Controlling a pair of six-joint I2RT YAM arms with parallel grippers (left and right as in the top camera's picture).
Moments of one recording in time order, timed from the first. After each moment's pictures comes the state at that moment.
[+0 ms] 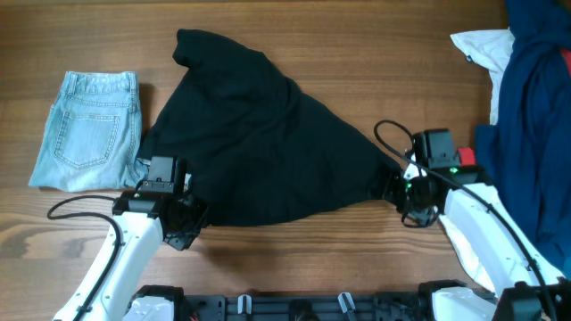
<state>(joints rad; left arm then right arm) -0.10 1.19 0.58 -0.85 0.12 -1.11 0.09 1.33 0.66 -0.74 -0.27 0.56</state>
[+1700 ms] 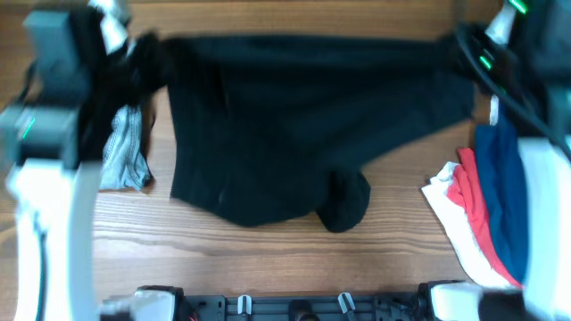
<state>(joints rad) -0.10 1.44 1.82 -1.04 0.19 -0.58 0.08 1.53 1.89 -1.08 0.13 0.39</state>
